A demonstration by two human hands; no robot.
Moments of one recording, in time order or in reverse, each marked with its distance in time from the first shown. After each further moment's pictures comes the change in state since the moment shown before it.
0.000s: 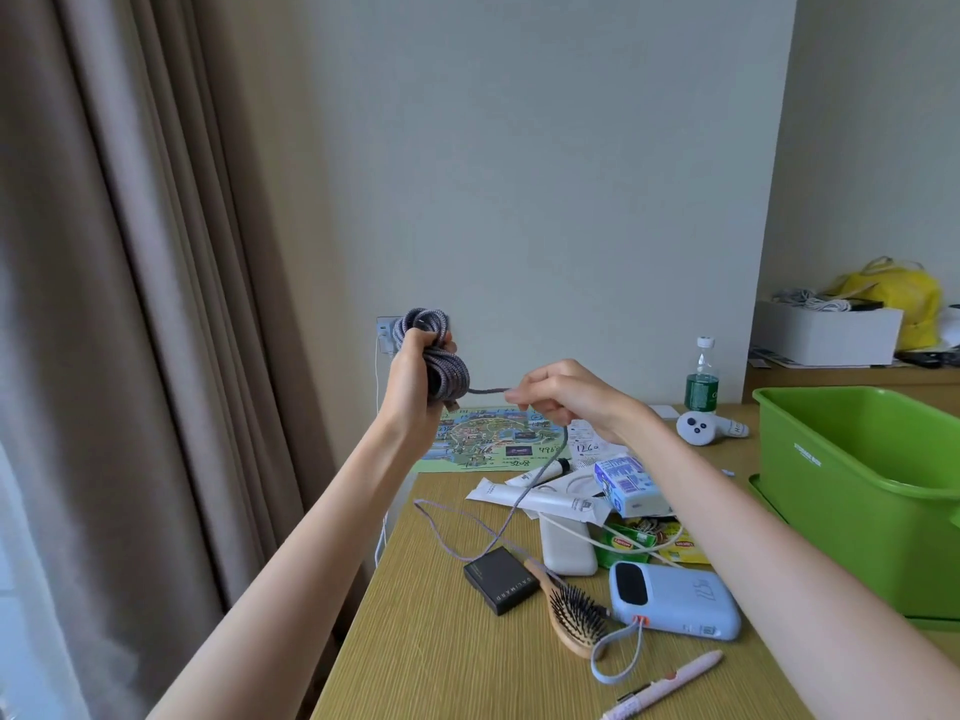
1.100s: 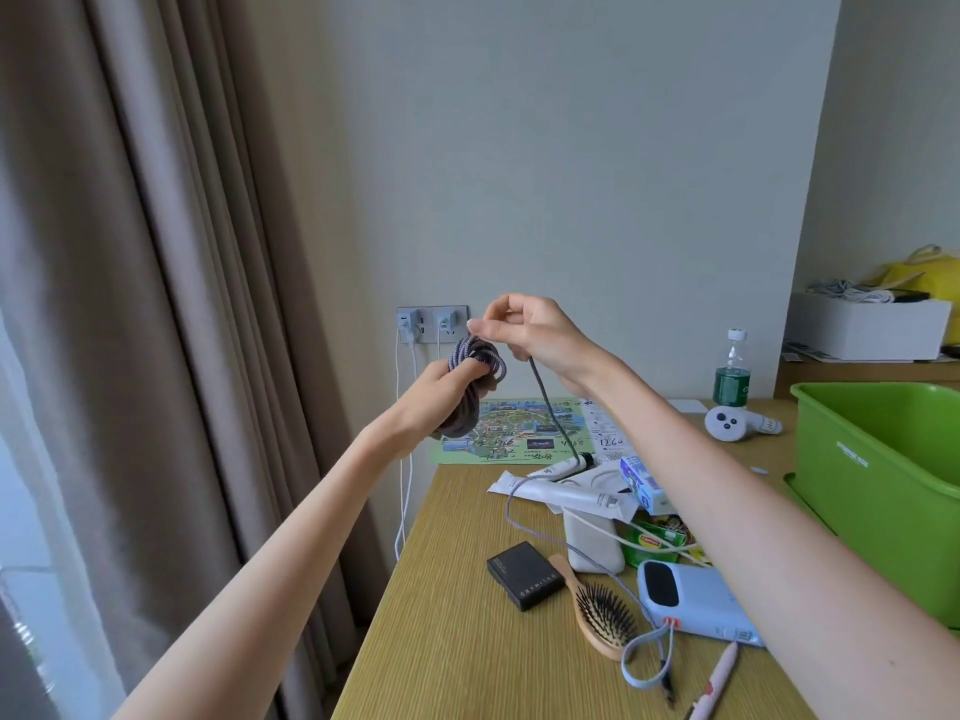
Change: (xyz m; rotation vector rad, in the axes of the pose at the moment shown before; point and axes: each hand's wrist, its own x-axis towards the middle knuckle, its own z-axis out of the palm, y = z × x) left_hand 0.012 -0.007 -0.035 0.660 -0.358 0.063; right_hand 0.040 -0.047 0.031 0.160 0.089 -0.326
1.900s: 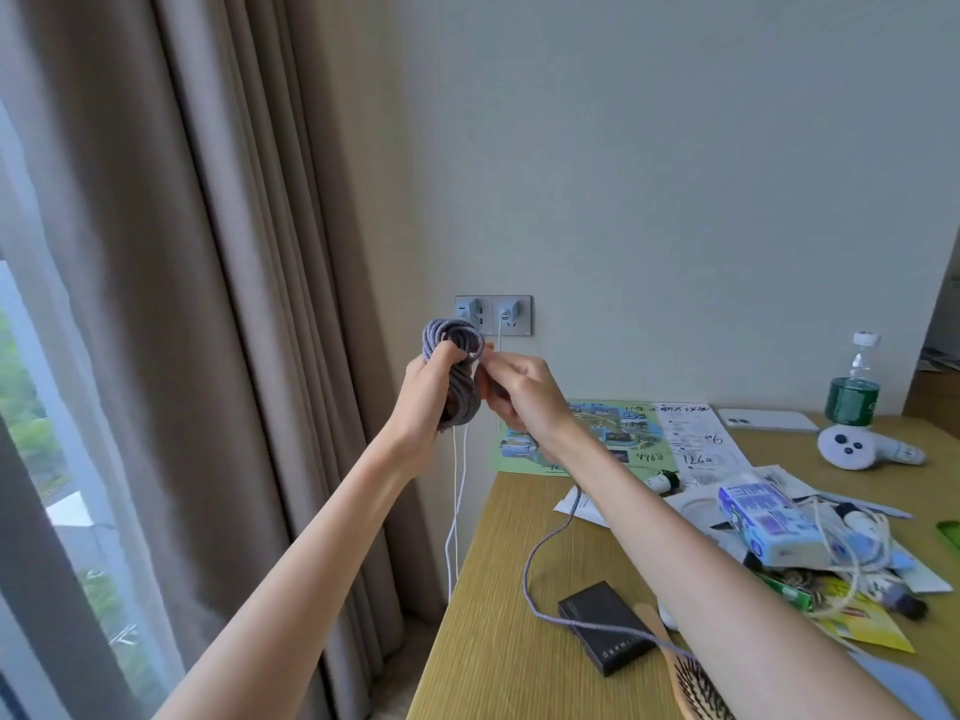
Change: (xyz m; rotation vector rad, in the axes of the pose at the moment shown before) left_hand 0.018 -0.042 -0.055 -0.279 0.349 -0.031; right_hand 0.040 0.067 0.096 0.228 0.006 0.082
